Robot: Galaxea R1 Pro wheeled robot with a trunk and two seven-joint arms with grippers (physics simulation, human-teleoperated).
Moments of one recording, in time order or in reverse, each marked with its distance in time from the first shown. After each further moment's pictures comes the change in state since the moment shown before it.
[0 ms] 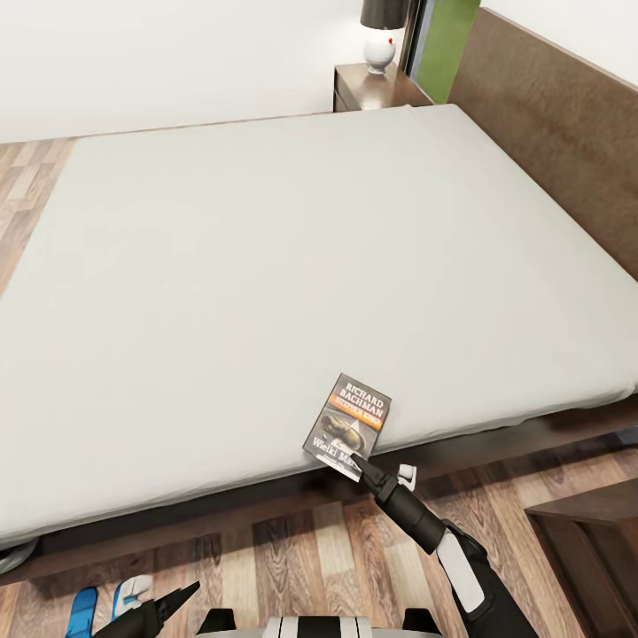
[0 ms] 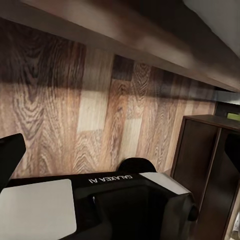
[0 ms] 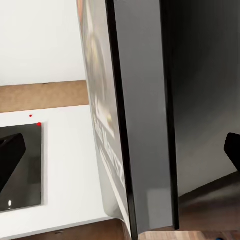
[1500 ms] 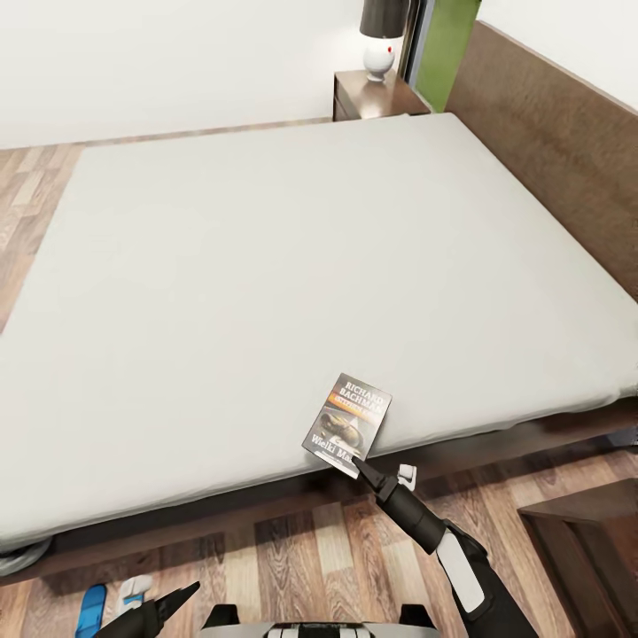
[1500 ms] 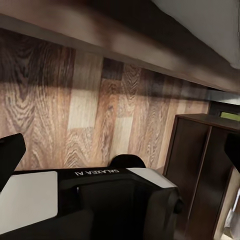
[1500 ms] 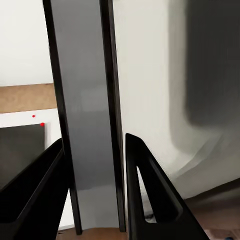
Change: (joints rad) left arm 0.000 0.000 -0.001 -0.001 0.000 0.001 -0.002; right arm 0.000 0.000 0.000 0.000 -0.002 0.001 0.001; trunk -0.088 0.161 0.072
